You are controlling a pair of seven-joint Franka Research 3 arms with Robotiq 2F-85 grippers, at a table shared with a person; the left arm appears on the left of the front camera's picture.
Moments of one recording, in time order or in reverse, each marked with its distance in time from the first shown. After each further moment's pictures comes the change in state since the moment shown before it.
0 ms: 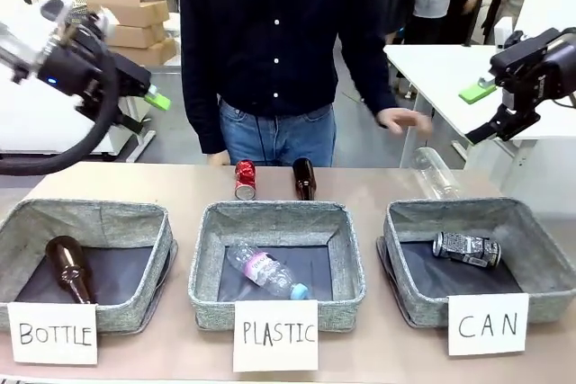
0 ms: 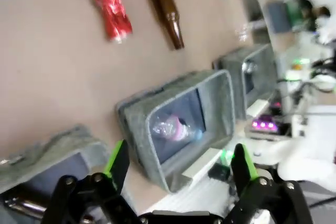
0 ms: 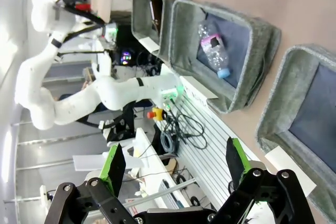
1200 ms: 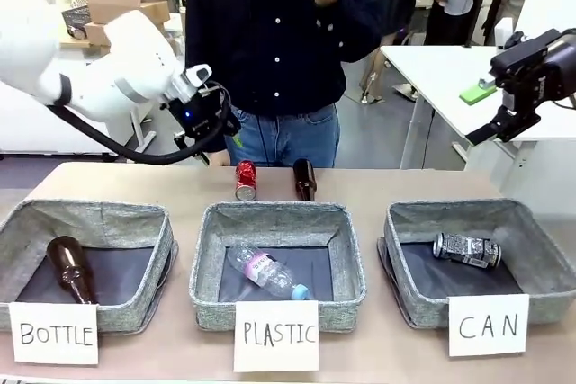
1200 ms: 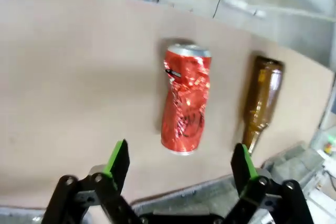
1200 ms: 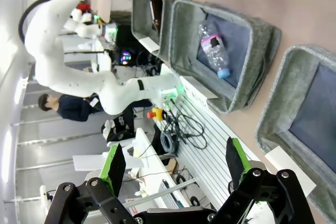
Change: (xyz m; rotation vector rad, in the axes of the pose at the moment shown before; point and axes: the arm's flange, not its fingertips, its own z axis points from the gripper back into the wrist) left arm 0.155 0.080 -0.191 0.326 0.059 0.410; right arm 0.000 0.000 0.000 -0.001 -0.001 0.001
